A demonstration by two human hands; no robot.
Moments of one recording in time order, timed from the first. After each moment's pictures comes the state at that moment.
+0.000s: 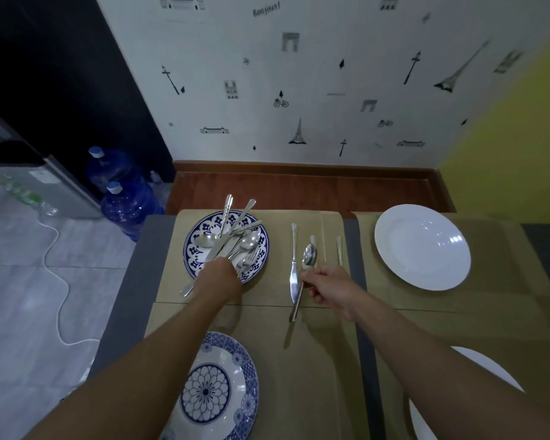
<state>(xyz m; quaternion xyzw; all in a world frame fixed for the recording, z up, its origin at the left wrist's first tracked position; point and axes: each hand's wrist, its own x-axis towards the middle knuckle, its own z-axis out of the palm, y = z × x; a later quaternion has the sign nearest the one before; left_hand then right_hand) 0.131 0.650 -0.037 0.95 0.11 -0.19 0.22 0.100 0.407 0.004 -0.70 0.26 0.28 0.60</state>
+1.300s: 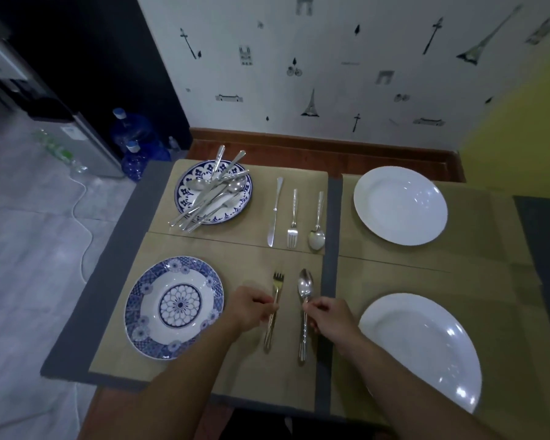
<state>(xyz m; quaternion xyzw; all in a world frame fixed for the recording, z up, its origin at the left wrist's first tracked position) -0.058 0.532 -0.056 0.80 0.18 -0.28 0.50 -0.071 0.330 -0.055 -0.76 0.24 0.30 0.53</state>
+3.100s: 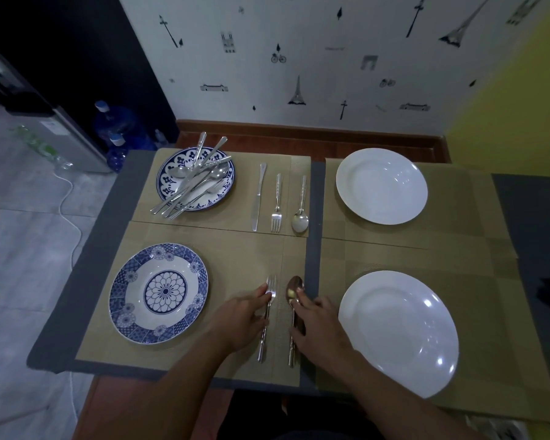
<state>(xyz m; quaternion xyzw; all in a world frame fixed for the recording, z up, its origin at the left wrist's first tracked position) -0.103 0.524 -0.064 0.92 -0.13 -0.28 0.22 -0.127 0.316 -0.060 -0.94 -0.07 0.23 0.23</state>
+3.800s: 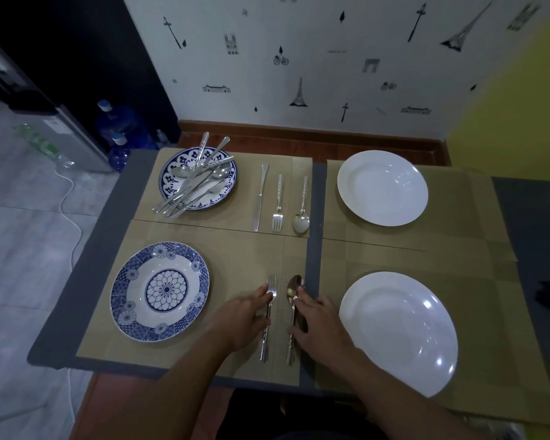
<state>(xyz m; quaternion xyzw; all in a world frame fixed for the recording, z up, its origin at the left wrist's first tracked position) -0.106 0.525 -0.067 0.93 -0.14 -0.27 0.22 -0.124 0.315 -0.062 -0.94 -0.07 0.24 0.25</state>
